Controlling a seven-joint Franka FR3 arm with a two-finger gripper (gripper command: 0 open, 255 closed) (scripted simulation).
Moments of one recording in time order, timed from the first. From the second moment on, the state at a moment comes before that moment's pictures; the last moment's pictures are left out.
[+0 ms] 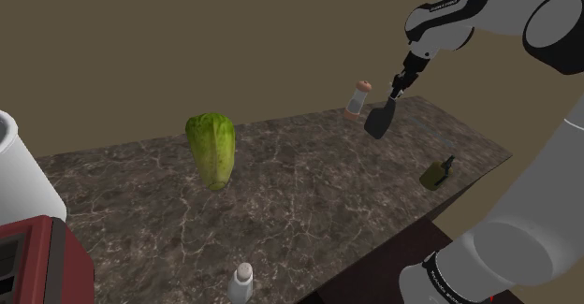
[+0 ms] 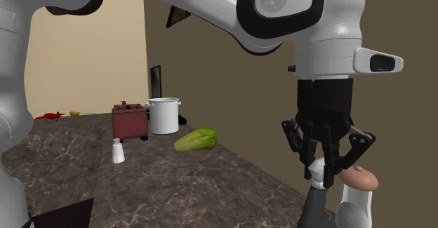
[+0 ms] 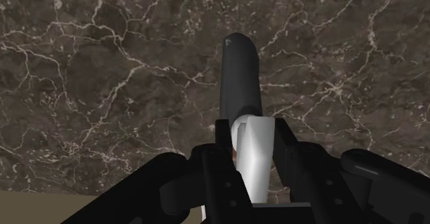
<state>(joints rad) -0.17 0.22 -0.52 -1.84 0.14 2.06 -0.73</state>
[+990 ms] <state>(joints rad) -0.17 0.19 -0.53 -1.75 0.12 1.94 -0.72</state>
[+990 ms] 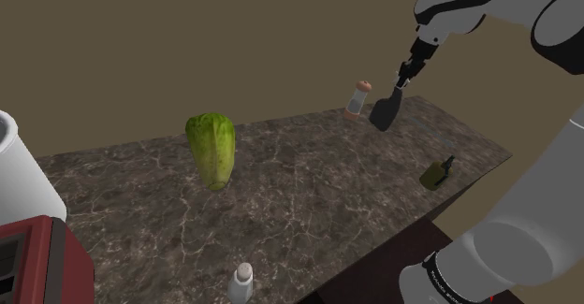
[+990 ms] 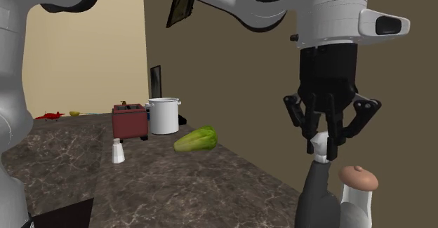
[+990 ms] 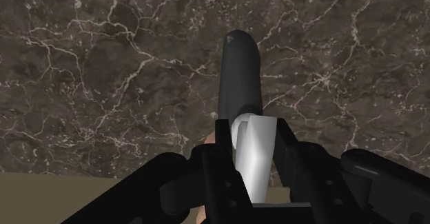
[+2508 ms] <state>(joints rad) -0.19 0.20 -0.54 -1.43 0.12 1.63 -0.71</state>
